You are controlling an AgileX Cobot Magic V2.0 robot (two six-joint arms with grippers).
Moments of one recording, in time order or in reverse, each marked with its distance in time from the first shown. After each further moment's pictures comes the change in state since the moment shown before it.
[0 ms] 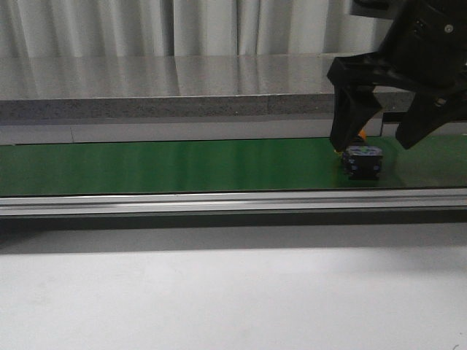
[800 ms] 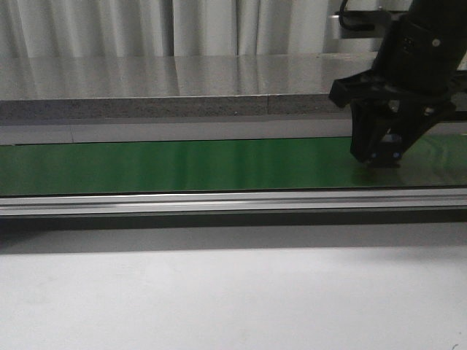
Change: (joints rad) left arm 0.000 0.000 0.000 0.000 0.000 0.000; right arm 0.000 0.088 -0.131 -0.126 0.131 -0.001
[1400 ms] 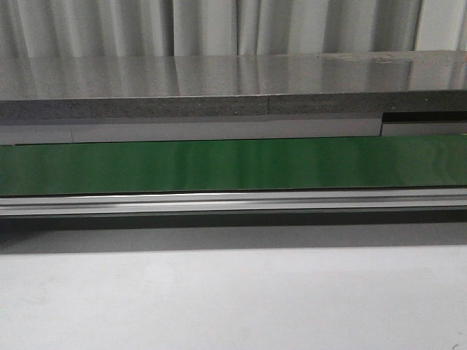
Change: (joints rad) left arm 0.000 0.000 0.000 0.000 0.000 0.000; right arm -0.433 -0.048 -0.173 0.110 0.124 -0.467
